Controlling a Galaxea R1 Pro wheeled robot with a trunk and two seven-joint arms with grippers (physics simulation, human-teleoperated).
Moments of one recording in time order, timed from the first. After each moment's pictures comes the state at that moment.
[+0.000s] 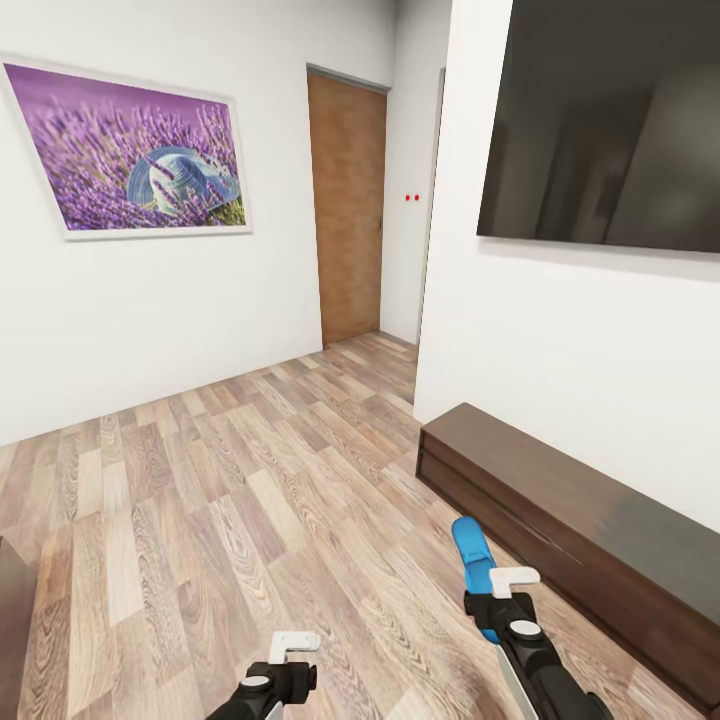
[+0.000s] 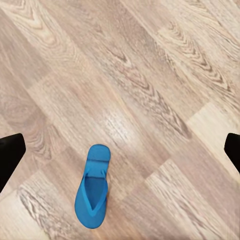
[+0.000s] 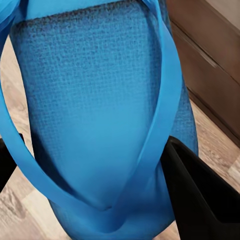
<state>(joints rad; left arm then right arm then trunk) -0.43 -0.11 -0.37 -0.37 0.33 0.13 0.20 -0.29 -0.01 0.08 -0.96 0.01 0.36 -0.20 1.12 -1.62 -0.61</state>
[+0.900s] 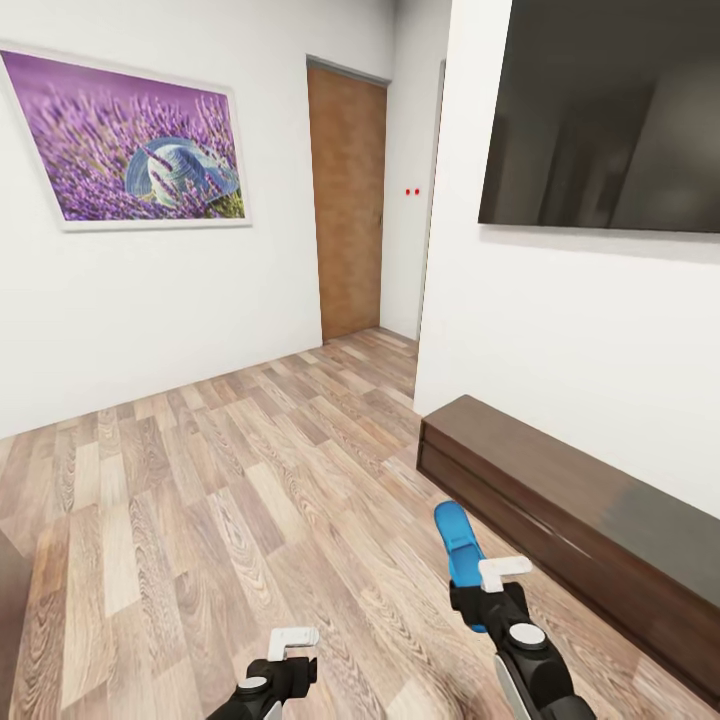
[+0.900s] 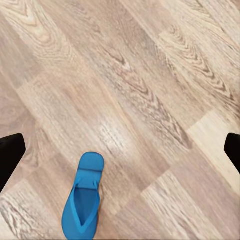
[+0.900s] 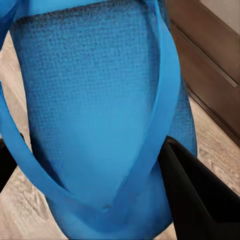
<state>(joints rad) -0.43 -0.11 -0.37 -0.37 0.37 0.07 0.19 -0.14 -0.01 0.17 -1.40 0.00 0.56 -0.20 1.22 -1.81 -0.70</state>
